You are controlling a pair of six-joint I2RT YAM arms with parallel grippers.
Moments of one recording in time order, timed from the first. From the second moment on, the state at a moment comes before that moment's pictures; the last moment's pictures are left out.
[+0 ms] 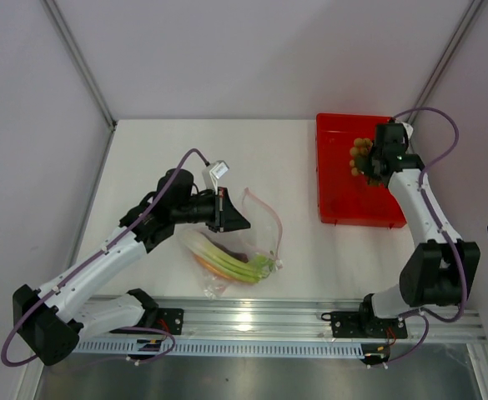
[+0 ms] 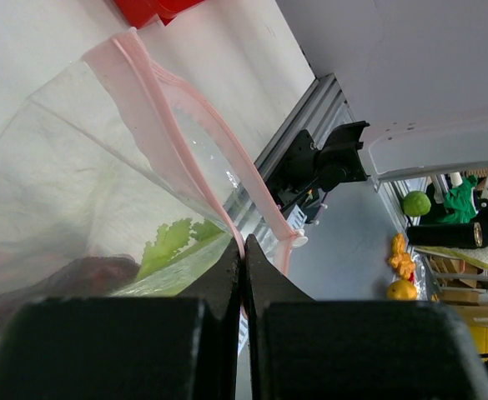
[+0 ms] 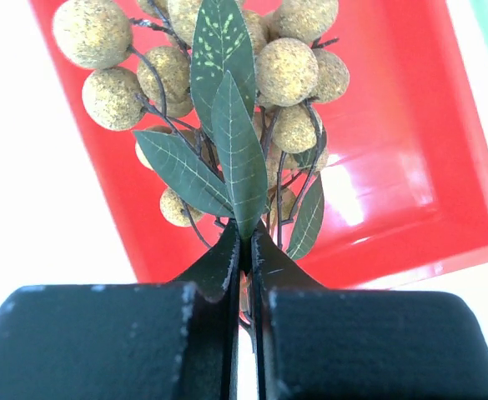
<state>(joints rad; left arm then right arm) -0.65 1.05 0.92 -0.32 0.58 -0.61 0.04 1.50 1.31 -0.61 0.29 0.38</state>
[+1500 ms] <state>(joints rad) -0.65 1.01 0.97 -0.43 0.50 -0.60 0.66 0.93 0.93 -0.44 -0.55 0.72</state>
